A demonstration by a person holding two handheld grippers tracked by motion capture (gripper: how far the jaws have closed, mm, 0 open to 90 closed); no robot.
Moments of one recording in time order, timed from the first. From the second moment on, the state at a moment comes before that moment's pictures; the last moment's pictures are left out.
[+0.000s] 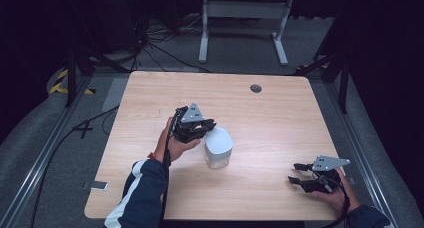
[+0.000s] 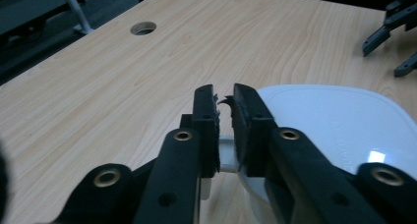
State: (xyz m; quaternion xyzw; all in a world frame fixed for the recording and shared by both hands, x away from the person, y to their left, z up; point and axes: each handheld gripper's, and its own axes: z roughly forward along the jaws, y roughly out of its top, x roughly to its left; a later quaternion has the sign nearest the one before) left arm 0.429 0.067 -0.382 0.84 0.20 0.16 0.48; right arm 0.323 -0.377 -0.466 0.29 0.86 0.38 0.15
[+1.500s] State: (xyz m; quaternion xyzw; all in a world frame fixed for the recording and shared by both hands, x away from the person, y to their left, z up) left arm 0.425 0.064 -0.386 0.84 0.19 0.15 0.49; right arm 0.349 -0.257 -0.385 0.18 0.87 0.43 0.15
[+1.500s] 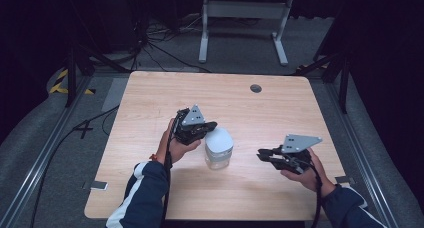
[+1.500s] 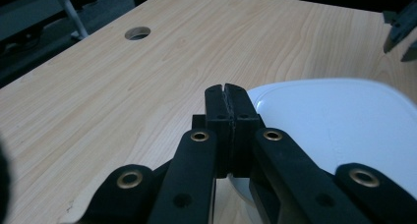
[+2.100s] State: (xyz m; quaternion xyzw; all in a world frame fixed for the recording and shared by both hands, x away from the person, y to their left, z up) left arm 0.425 0.065 -0.387 0.84 0.19 0.15 0.49; right arm 0.370 -0.191 -0.376 0.17 0.89 0.40 0.15
